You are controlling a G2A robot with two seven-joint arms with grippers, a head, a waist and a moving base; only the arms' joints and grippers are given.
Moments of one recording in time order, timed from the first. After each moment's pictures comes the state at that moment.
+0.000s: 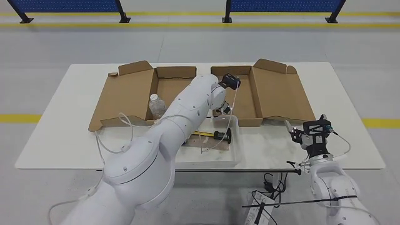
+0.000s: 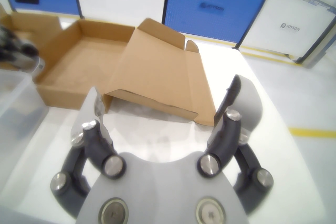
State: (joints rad) left arm 0.26 -1.86 -0.39 -0.22 0.62 -0.24 -0.85; right arm -1.73 -1.15 1.60 -1.80 -1.33 0.00 0.00
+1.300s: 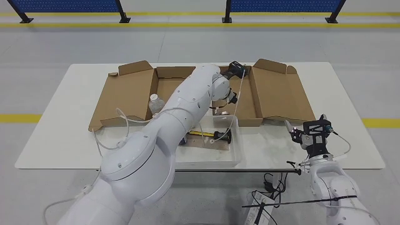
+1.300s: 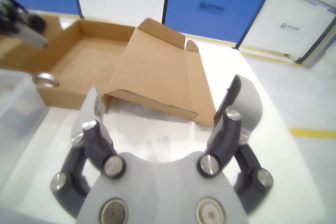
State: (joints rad) left arm 0.21 -1.86 -0.46 -0.25 0.64 -0.29 -0.81; right arm -1.73 -1.15 1.60 -1.80 -1.33 0.00 0.00
